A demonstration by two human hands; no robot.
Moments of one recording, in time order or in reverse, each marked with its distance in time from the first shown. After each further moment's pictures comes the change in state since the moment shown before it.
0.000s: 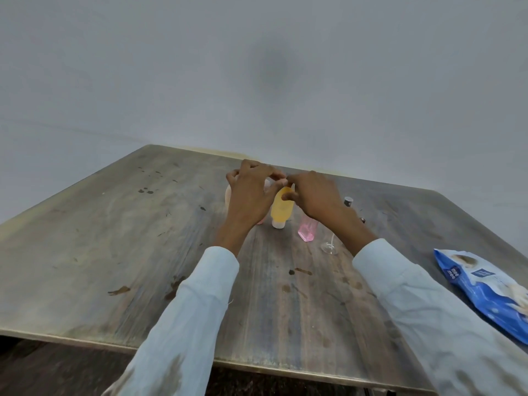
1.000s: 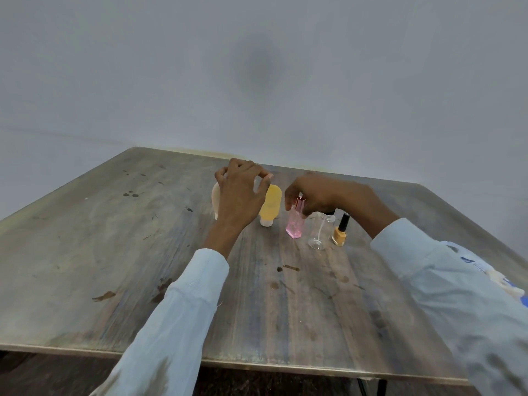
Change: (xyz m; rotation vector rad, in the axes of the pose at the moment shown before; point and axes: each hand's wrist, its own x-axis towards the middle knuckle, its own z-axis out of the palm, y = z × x) left_hand -0.005 0.008 0.005 0.098 0.087 0.071; right_hand -0.009 0.033 -0.047 0.075 -0.503 -0.167
